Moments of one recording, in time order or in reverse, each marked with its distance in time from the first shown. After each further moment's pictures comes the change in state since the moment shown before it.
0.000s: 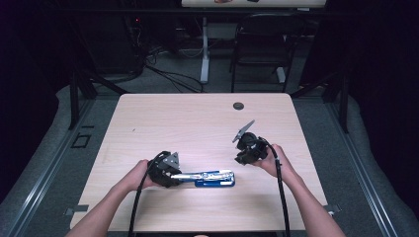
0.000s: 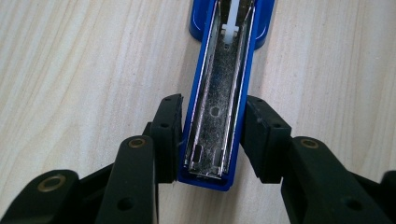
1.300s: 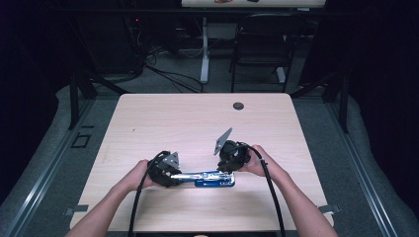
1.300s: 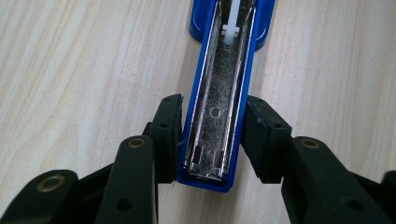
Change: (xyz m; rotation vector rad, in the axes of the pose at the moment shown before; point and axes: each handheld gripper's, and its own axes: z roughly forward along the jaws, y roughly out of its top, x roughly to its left) left arm 0.001 0.000 0.001 -0.003 -0.008 -0.005; right arm 0.036 0.029 0.021 -0.016 0.160 -0.305
